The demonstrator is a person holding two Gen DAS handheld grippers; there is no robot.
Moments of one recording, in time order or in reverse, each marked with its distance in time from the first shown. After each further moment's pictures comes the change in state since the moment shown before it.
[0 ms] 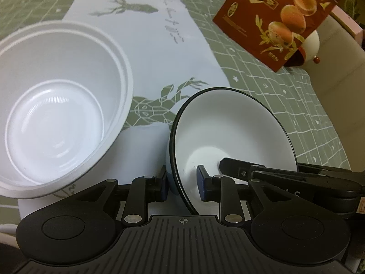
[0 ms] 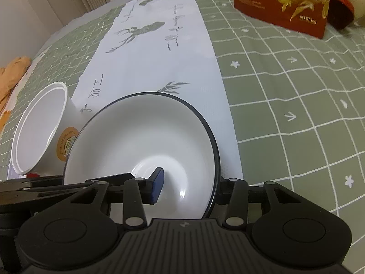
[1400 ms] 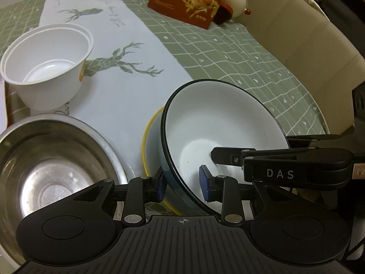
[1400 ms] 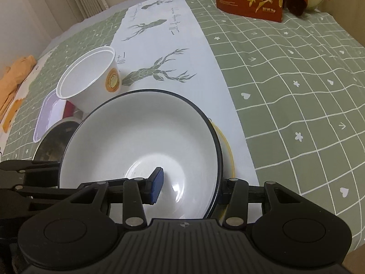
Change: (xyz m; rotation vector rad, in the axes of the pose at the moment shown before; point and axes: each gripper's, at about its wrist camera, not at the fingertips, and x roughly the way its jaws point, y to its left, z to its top) left arm -0.097 -0.025 -0.109 0.272 0.065 -0.123; right arm -0.110 0.031 -0.137 0.050 -0.050 -0.045
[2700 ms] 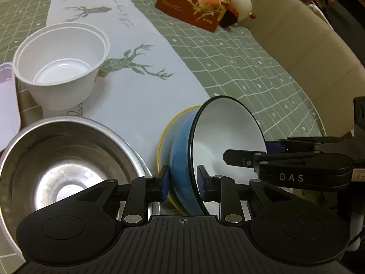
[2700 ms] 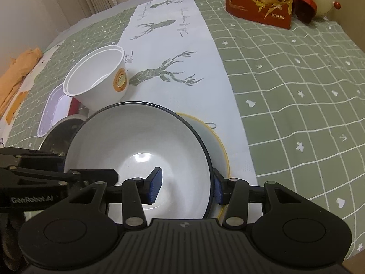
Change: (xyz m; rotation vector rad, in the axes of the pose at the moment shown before) left arm -0.017 0.016 0.006 -0.028 0.002 -0.007; right arm -0.005 0.003 0.008 -0.055 0.003 0.008
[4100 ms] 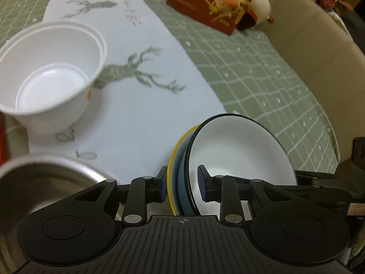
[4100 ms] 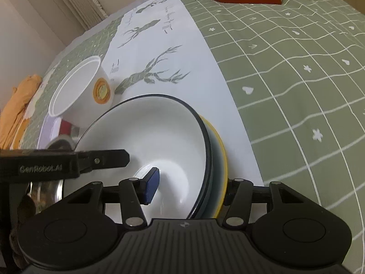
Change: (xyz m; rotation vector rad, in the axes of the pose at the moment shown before) left arm 0.050 0.015 0.044 -0.057 -0.005 0.030; right arm 0.045 -0.041 0.003 0.158 -0.012 0.116
